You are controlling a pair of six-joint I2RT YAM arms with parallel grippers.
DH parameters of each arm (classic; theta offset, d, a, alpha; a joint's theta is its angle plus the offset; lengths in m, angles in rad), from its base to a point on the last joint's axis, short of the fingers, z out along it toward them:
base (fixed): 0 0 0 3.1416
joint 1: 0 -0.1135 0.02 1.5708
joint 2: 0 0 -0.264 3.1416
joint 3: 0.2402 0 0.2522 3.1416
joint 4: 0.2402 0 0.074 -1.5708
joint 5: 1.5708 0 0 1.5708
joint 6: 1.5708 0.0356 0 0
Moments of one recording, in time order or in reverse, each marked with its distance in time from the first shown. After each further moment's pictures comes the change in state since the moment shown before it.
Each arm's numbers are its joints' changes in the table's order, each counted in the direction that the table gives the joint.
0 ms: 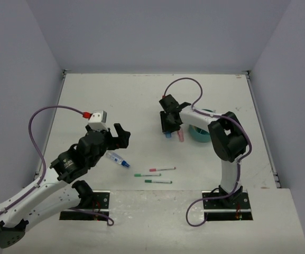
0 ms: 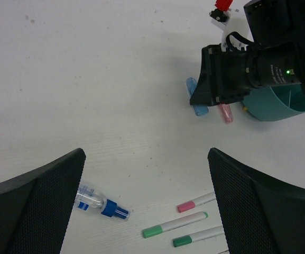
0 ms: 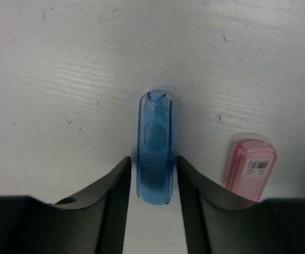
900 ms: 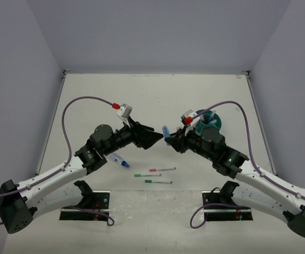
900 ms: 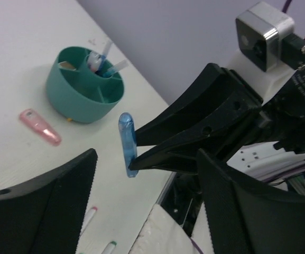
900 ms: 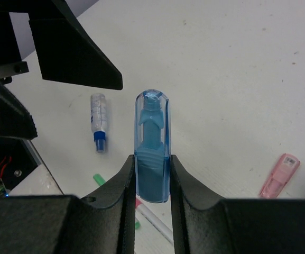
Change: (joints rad) left arm 0.001 0.263 -0.095 -0.760 0.645 -0.087; right arm -0.267 -1.141 -0.687 -0.459 -0.086 -0.229
